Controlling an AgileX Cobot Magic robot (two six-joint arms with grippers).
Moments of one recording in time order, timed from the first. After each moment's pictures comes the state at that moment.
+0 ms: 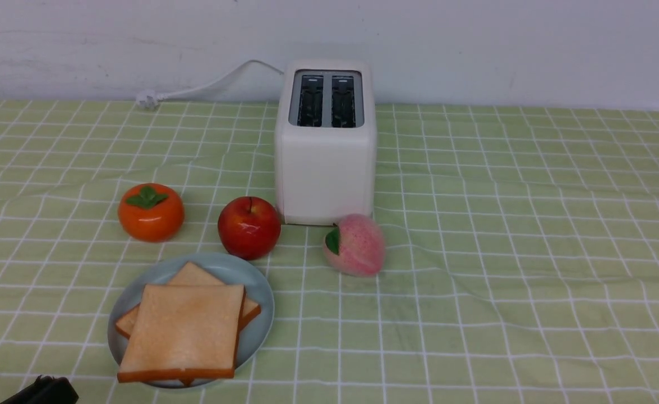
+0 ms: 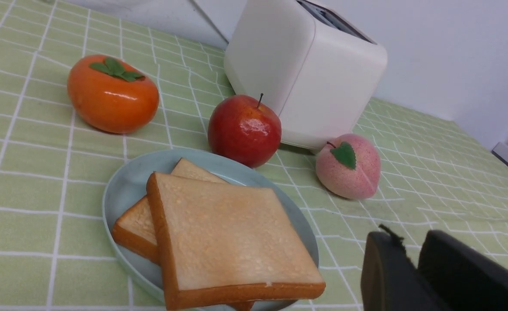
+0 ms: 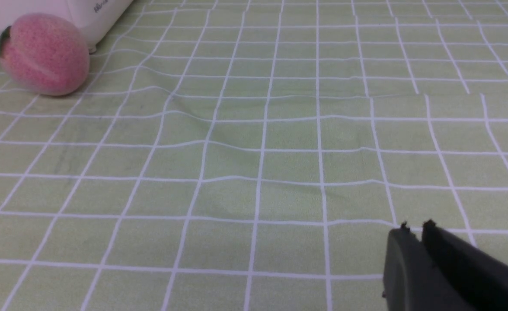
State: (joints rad) right arm 0.04 -0.01 0.02 0.12 0.38 -0.01; left arm -0.39 0.18 0.03 -1.74 -0.08 1.31
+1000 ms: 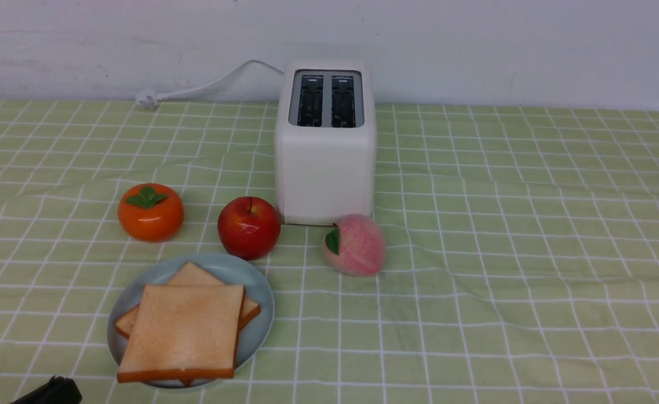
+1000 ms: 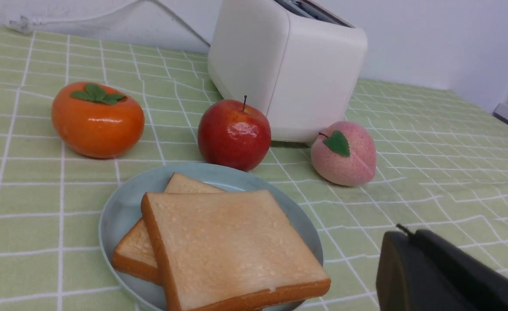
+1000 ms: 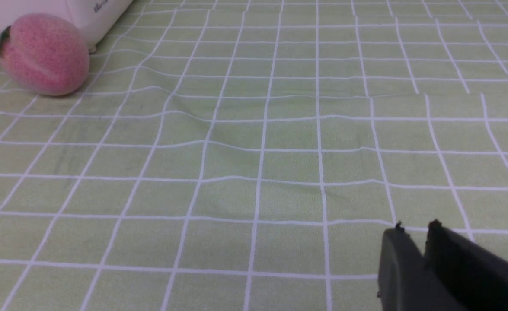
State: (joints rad) right arm 0.04 -0.01 0.02 0.12 0.38 -0.01; left arm -0.39 0.18 0.01 -1.31 -0.04 1.06
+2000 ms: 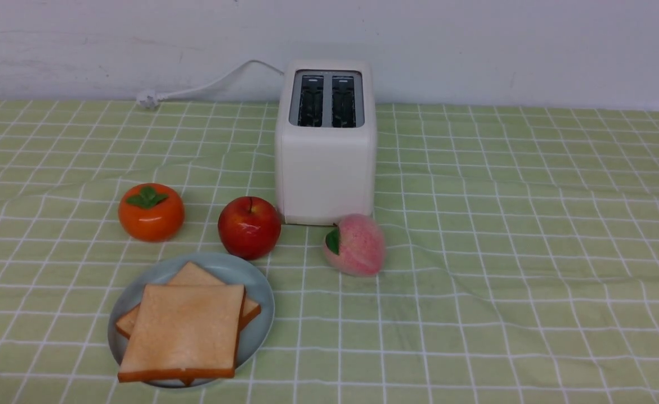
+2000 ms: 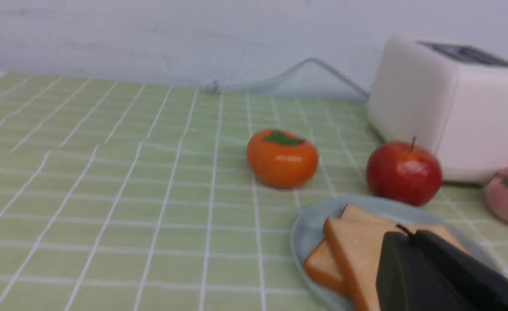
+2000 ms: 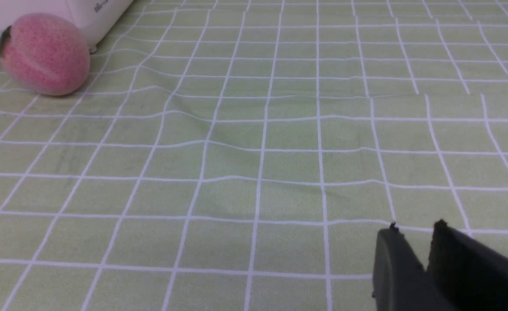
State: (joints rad) right arm 0.04 -0.01 0.02 0.12 0.38 -0.01; left arm -0.04 -0.01 0.03 -0.11 0.14 -0.03
